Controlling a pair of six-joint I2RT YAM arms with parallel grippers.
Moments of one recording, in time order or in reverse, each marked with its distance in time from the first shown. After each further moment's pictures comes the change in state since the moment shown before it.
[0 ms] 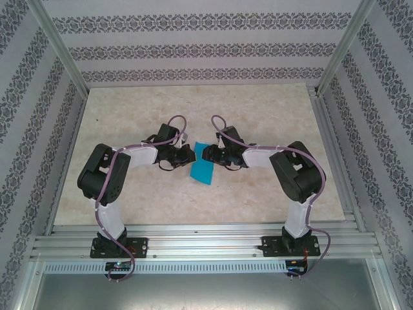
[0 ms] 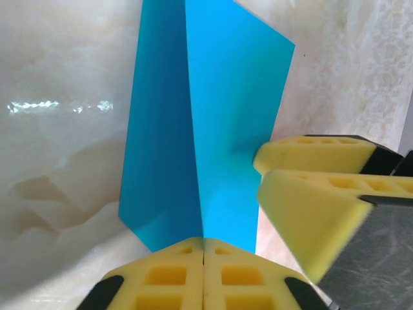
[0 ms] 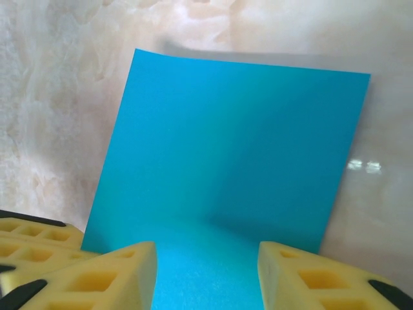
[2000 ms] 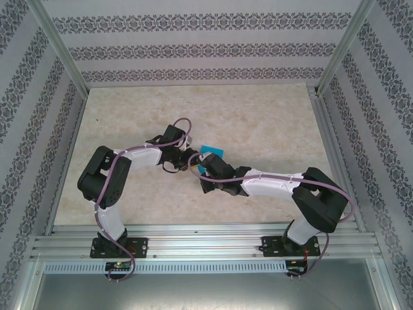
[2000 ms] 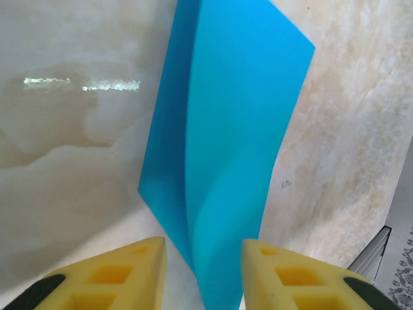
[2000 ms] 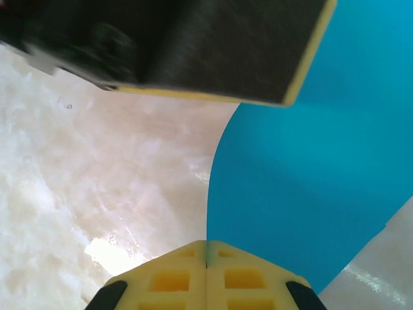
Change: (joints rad) left arm -0.064 -0.037 0.025 -0.107 -0.042 -0.033; right arm 0.370 -0.306 -0.174 -0.182 0.386 -0.331
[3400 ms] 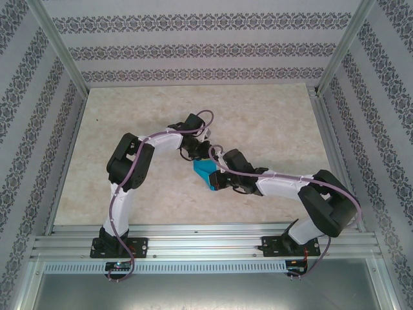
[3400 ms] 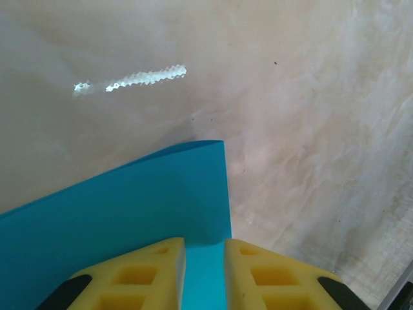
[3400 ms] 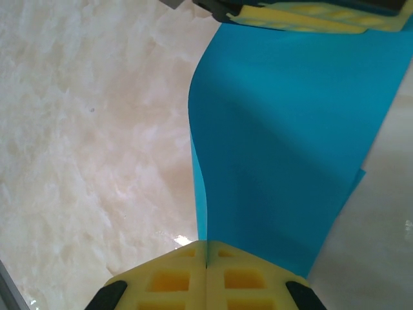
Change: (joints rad) left arm -0.056 0.346 0.455 -0.239 -0.012 0.206; right arm -0.193 -0.062 -0.174 0.190 -0.326 0.090
